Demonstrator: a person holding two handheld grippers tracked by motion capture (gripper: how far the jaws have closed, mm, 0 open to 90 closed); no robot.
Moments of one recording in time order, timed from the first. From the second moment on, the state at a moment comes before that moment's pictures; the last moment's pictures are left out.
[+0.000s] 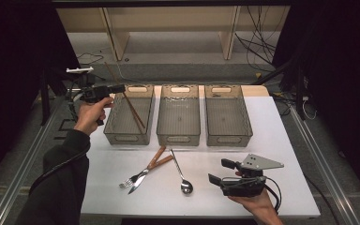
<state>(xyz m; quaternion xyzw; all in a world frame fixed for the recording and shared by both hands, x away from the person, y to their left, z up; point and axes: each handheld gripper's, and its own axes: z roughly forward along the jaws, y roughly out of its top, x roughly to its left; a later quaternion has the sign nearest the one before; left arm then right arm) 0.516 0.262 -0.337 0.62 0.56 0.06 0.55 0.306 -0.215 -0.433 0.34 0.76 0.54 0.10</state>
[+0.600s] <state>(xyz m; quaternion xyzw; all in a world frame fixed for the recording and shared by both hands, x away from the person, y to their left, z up) 0.534 0.253 -0.367 0.63 0.59 0.06 0.50 0.303 -0.218 -0.437 0.34 0.77 0.54 0.10</state>
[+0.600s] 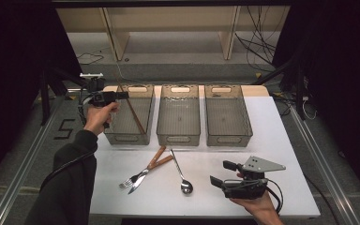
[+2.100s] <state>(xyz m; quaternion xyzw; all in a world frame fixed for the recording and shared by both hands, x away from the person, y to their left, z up) 0.518 0.214 -0.368 0.69 0.57 0.05 0.45 0.301 -0.215 -0.441 0.33 0.77 0.54 0.09</state>
